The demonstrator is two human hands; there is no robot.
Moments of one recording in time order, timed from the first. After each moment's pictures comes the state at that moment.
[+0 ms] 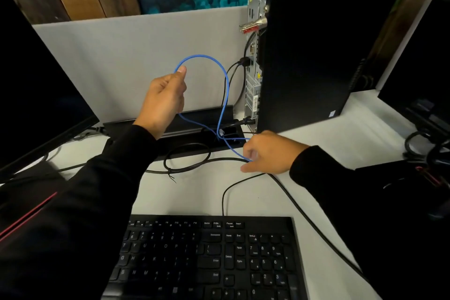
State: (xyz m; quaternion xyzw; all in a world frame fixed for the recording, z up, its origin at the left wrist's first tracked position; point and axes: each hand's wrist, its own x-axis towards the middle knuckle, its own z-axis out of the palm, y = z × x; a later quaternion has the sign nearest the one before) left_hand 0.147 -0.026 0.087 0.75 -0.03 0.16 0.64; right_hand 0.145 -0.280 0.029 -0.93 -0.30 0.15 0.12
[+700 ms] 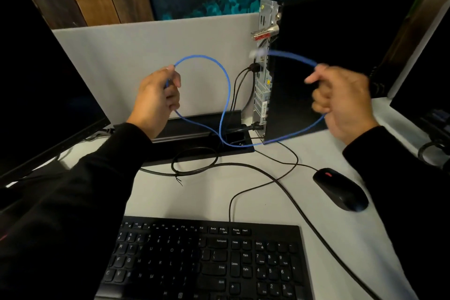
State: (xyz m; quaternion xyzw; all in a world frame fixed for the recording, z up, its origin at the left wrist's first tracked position) left_hand 0.147 0.003 0.098 0.66 -0.01 0.13 0.74; right_hand 0.175 -0.333 0.096 -0.64 -0.10 -0.12 0.75
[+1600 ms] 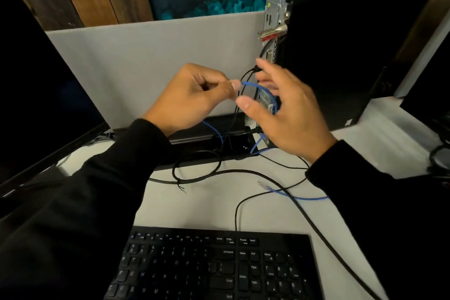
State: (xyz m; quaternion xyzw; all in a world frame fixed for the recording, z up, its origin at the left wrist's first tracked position) left_hand 0.128 -0.046 0.137 0.84 -0.24 0.13 0.47; right_hand 0.136 -0.255 0.100 -0.84 -0.28 -0.22 0.42
